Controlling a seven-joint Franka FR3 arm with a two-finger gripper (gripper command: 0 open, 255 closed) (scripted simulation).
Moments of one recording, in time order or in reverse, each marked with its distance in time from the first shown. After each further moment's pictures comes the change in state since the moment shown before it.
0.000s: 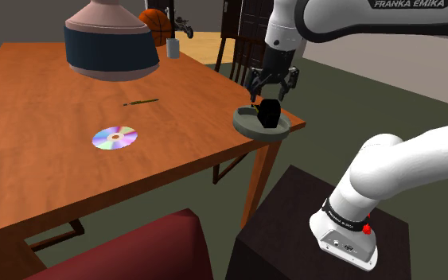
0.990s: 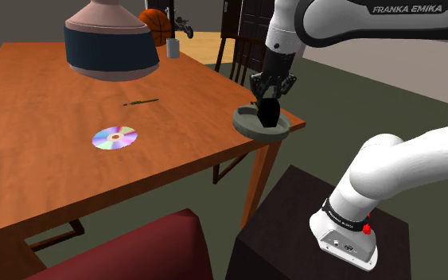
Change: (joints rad) arm -0.003 -0.011 -0.002 -0.028 -0.002 0.027 -0.003
